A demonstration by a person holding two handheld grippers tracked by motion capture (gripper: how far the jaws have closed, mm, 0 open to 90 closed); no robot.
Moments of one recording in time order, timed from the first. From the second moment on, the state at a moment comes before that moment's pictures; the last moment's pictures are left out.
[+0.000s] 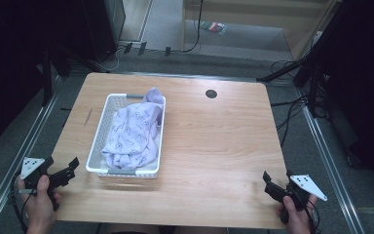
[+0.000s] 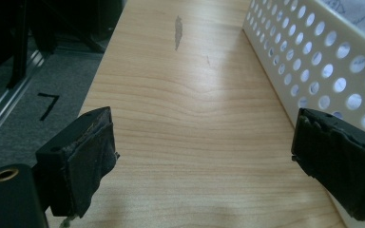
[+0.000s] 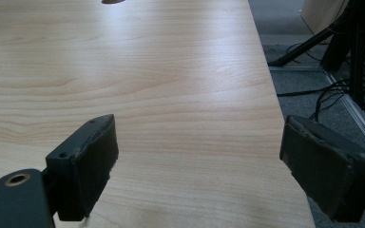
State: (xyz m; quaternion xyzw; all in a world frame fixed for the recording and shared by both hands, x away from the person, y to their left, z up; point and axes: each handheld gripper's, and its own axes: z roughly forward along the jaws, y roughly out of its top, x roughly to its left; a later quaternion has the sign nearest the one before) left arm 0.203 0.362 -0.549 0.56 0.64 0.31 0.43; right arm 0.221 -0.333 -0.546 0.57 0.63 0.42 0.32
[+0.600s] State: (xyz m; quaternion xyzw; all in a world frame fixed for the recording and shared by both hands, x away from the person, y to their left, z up) left arm 0.205 0.360 -0.496 0.55 0.60 0.27 0.51; right arm 0.221 -0.333 -0.546 0.57 0.63 0.42 0.32
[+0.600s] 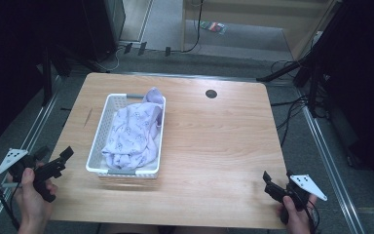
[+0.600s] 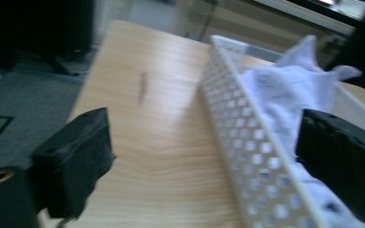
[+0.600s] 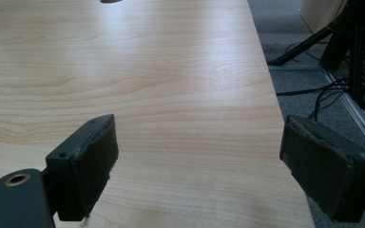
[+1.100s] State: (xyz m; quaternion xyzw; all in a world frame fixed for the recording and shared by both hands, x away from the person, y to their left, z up) left arm 0.240 0.299 -0.460 0.62 0.56 0.23 0.51; right arm 0.221 -0.333 -0.546 0.58 0.63 0.42 0.32
